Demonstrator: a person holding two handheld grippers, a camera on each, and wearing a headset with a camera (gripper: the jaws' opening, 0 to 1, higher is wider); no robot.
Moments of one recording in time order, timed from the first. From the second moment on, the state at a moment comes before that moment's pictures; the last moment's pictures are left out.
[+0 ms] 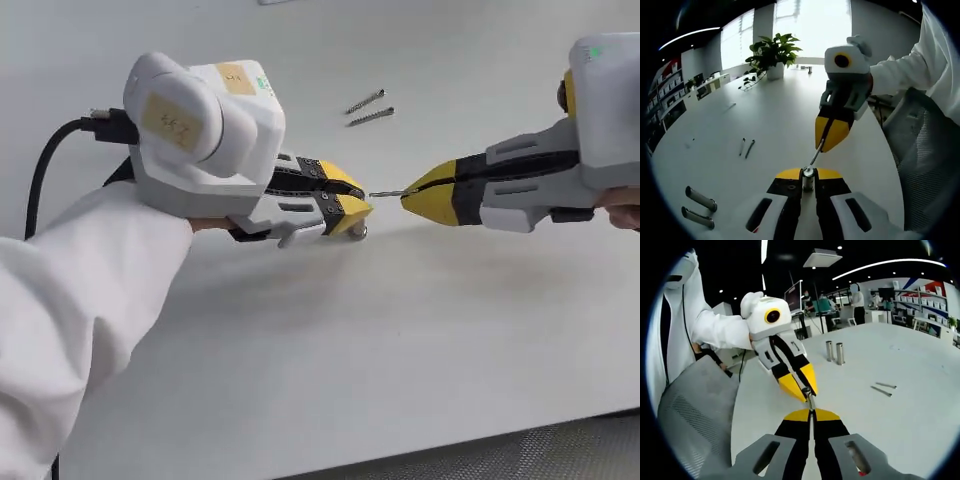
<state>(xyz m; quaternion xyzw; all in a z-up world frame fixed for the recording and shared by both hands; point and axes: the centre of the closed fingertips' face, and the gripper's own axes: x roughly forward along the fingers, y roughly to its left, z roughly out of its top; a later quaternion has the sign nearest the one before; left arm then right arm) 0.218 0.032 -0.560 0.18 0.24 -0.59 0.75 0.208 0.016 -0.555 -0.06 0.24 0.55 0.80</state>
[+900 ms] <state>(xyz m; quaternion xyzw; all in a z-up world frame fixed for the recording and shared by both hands) 0.217 0.031 -0.561 0.21 0.24 -0.62 0.72 0.215 0.022 -0.561 -0.10 0.24 0.58 0.77</state>
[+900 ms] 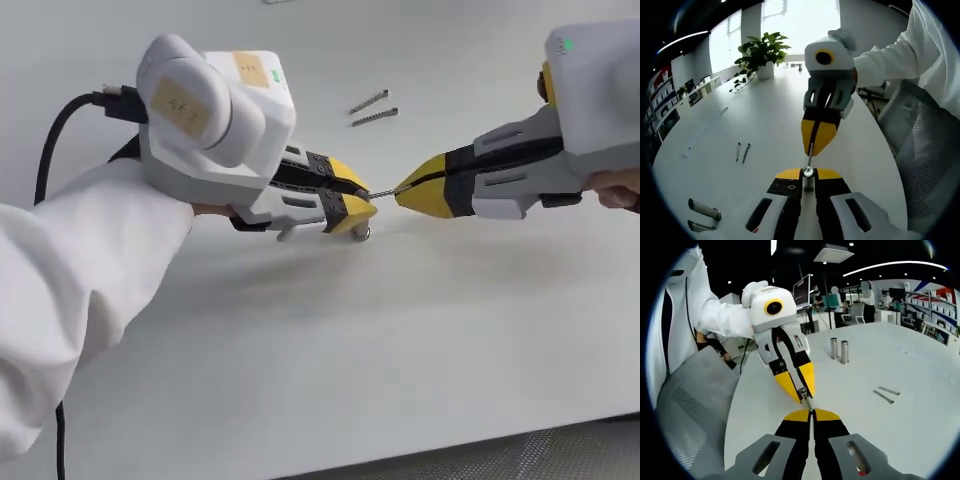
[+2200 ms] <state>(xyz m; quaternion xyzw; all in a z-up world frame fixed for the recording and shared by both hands) 0.217 0.025 -0.561 0.21 0.24 -0.63 0.71 0.219 0.023 -0.562 -0.12 0.24 0.58 0.77</state>
